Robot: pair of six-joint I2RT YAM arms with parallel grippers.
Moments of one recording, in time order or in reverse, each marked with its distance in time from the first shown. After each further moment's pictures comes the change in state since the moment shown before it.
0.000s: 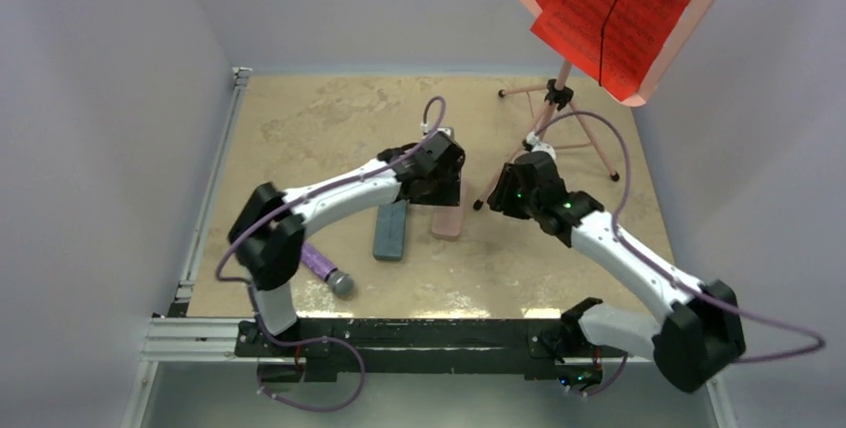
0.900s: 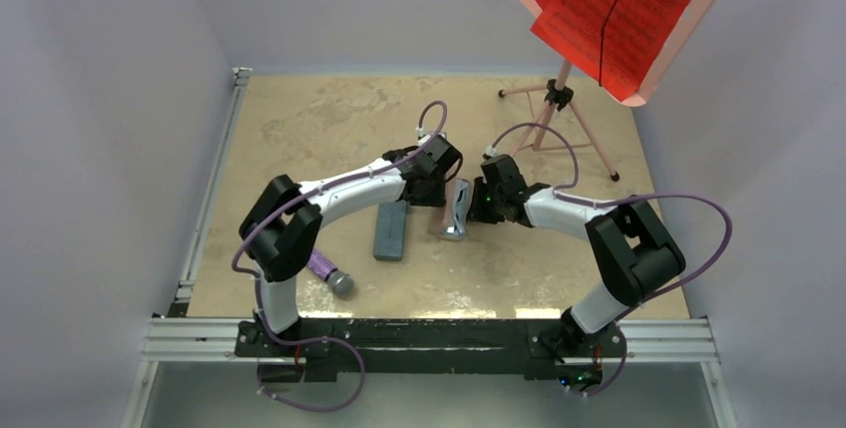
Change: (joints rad) left arm 0.029 -0.040 -0.081 0.024 -0.069 0.006; right arm 0.021 0.366 -0.007 0.261 -0.147 -0.044
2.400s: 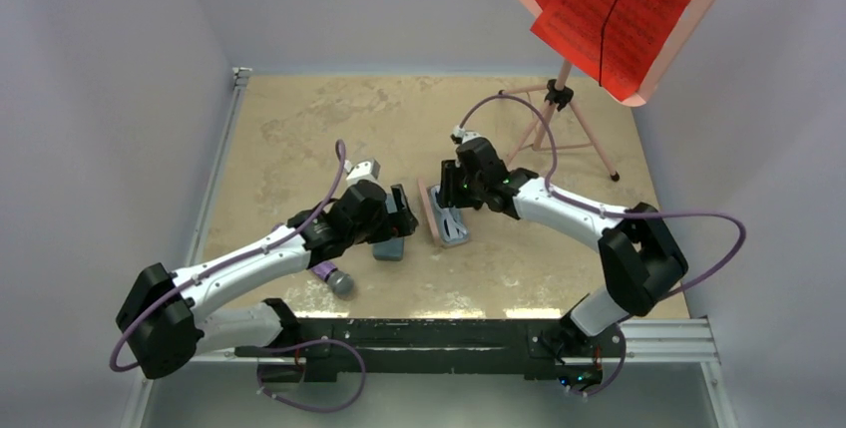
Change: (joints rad) left arm 0.012 -0.712 -0.655 0.254 0.035 -0.201; right arm 0.142 -0.018 0.225 -0.124 0.045 -0.115
